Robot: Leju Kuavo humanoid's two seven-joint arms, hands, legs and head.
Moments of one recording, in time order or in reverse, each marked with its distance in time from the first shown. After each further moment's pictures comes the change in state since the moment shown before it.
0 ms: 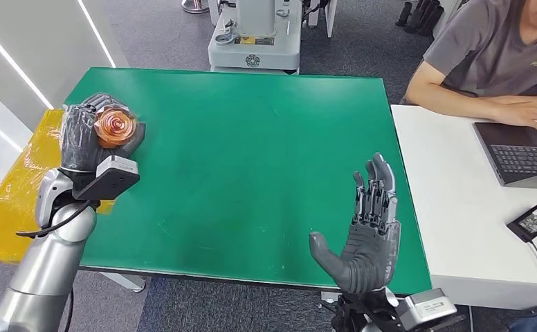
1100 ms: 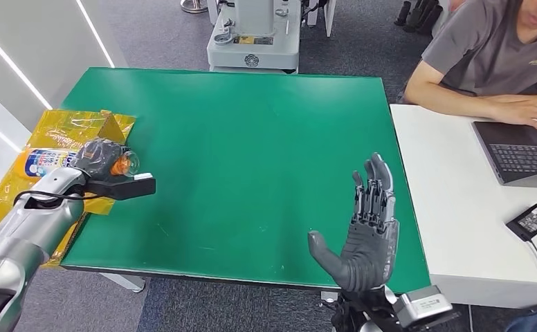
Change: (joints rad) left arm -0.324 0.142 -0.258 0.891 -0.438 -0.123 -0.010; right arm 0.016 0.041 -0.050 0.019 0.035 0.058 -0.009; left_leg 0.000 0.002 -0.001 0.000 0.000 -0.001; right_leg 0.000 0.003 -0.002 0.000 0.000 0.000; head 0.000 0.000
